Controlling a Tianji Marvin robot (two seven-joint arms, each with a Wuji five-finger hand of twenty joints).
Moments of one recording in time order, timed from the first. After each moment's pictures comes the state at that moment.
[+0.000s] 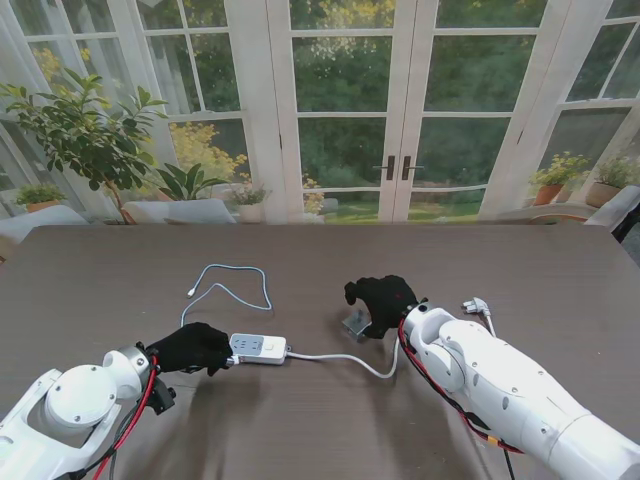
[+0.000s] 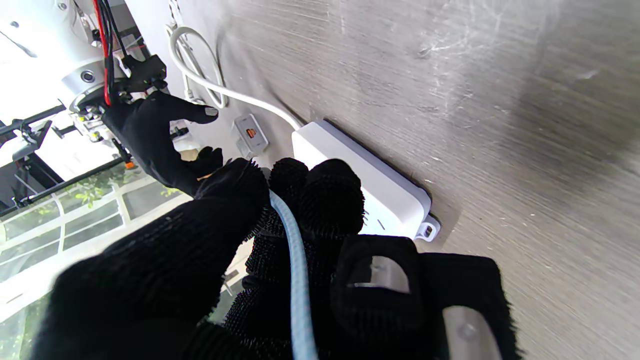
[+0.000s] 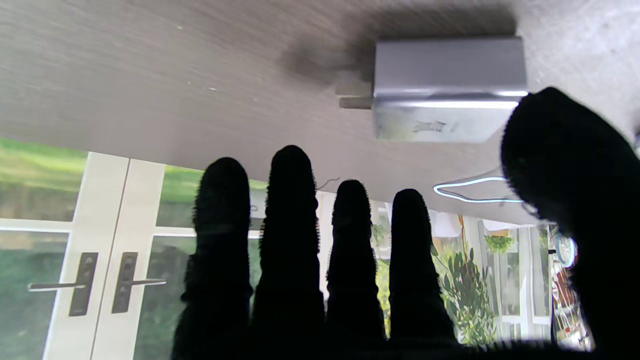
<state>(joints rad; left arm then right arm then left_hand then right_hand) 1.62 -1.04 -1.40 -1.53 0.17 -0.11 -0.45 -1.00 -1.10 0.61 -1.03 -0.91 -0.11 -0.26 0.76 -0.60 0.90 -0.30 0.95 0.14 0.90 0.65 1.32 0.13 0.69 1.02 1.24 0.12 1.61 0.64 1.05 0.18 1.81 0.91 0.26 -1.06 1.33 -0.20 0.35 -0.05 1.16 0.31 0.58 0.01 0.65 0.41 0.86 0.10 0.48 1.22 0.56 0.24 1.13 0.54</state>
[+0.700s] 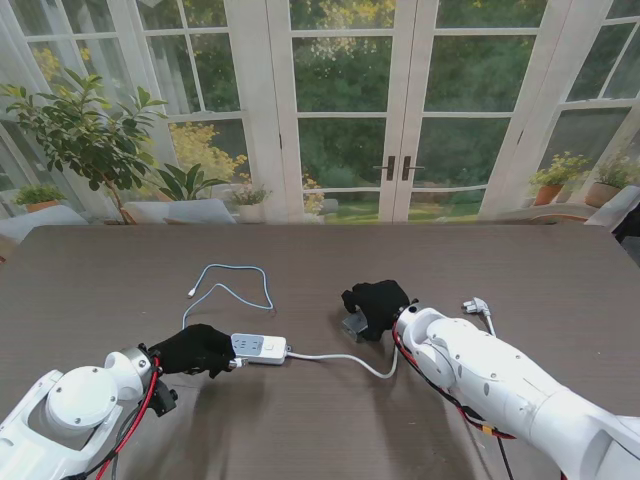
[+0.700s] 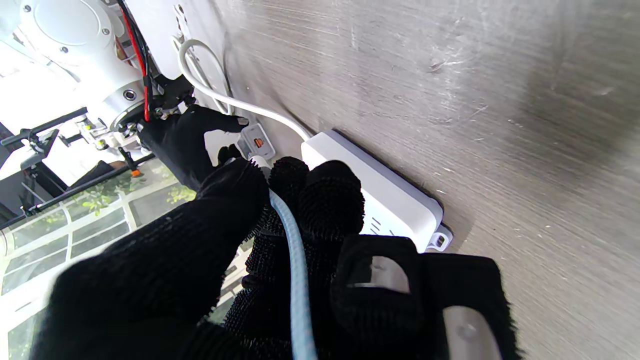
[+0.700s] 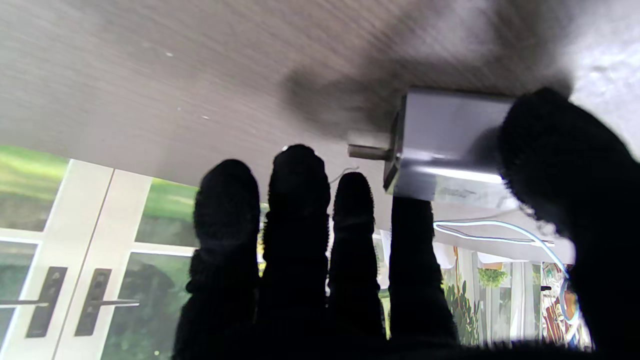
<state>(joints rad) 1.63 -1.04 -1.40 -1.56 0.18 -0.11 -0.46 -0.87 -1.17 0.39 -0.83 -0.84 -0.10 -0.35 0.76 -0.60 0.90 -0.30 0.96 0.14 0.89 0.65 1.32 0.13 0.71 1.02 1.24 0.12 1.61 0.64 1.05 0.18 1.81 0.91 0.26 -1.07 1.35 -0.21 0.47 -0.06 1.16 0.36 0.63 0.00 0.79 0.49 1.02 0.04 0.82 1.22 0.73 0.17 1.40 0.56</state>
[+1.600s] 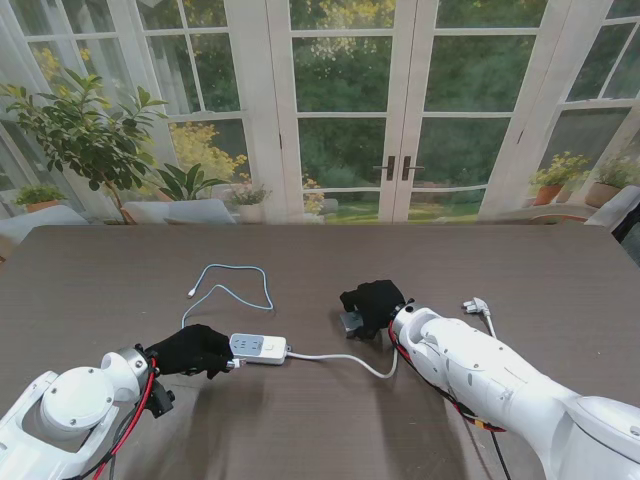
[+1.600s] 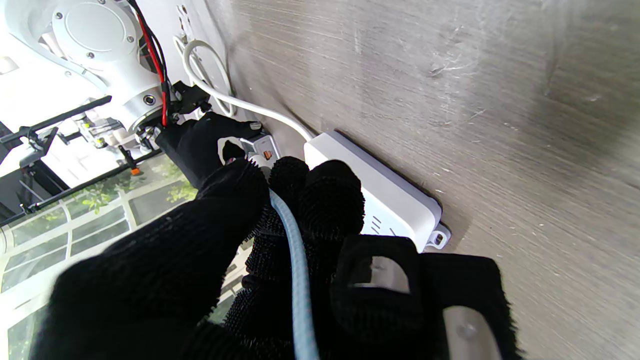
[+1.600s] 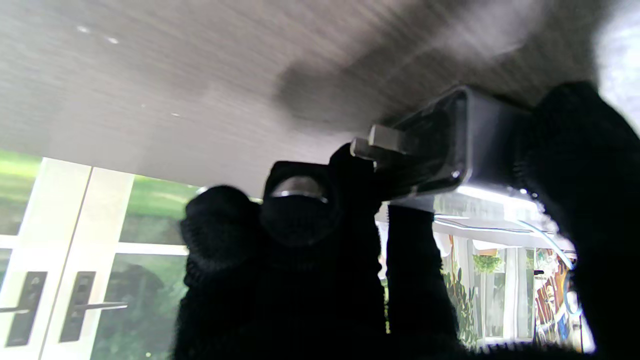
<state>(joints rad) 1.65 -1.04 -1.42 -1.58 0.18 -0.09 -0.47 -0.80 -1.27 0.26 -0.61 -0.75 -0.16 -0.50 0.76 -0.60 0.90 -0.30 0.97 0.14 0.89 0.65 1.32 0.13 0.71 1.01 1.24 0.12 1.61 0.64 1.05 0.18 1.81 0.91 0.26 -1.01 1.32 -0.45 0.67 -0.07 1.16 0.17 1.00 0.03 0.91 0.78 1.26 0.01 1.07 1.22 0.92 0.15 1.55 0.57</state>
